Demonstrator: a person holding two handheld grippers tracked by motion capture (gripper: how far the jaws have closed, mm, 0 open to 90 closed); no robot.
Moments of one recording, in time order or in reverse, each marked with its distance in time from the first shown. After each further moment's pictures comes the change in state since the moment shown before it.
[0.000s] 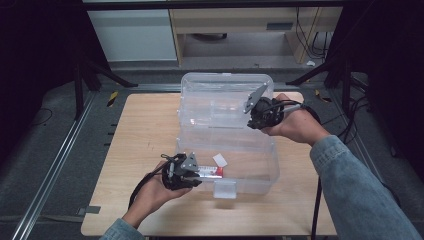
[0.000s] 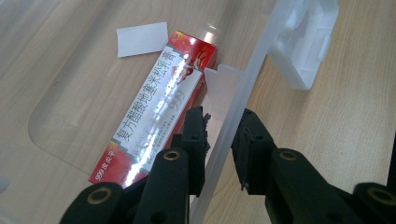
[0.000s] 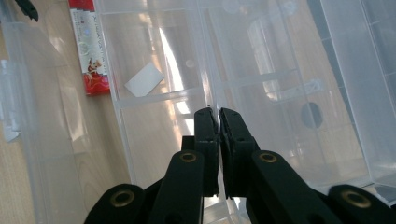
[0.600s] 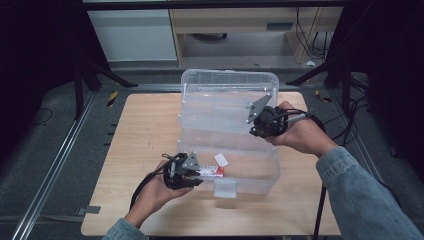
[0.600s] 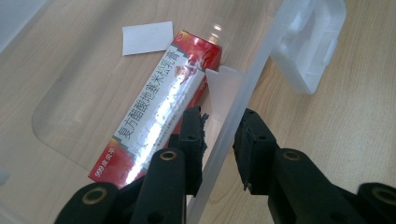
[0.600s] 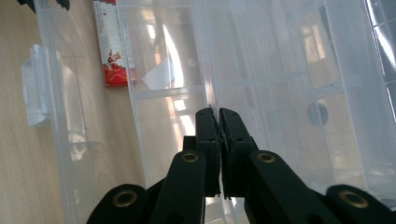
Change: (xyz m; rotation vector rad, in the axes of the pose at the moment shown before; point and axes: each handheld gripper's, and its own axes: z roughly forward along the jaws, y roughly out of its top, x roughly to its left) left arm 0.001 0.002 0.003 -0.005 0.015 -0.011; right arm 0.022 -0.010 -0.008 -0.015 -0.003 -0.030
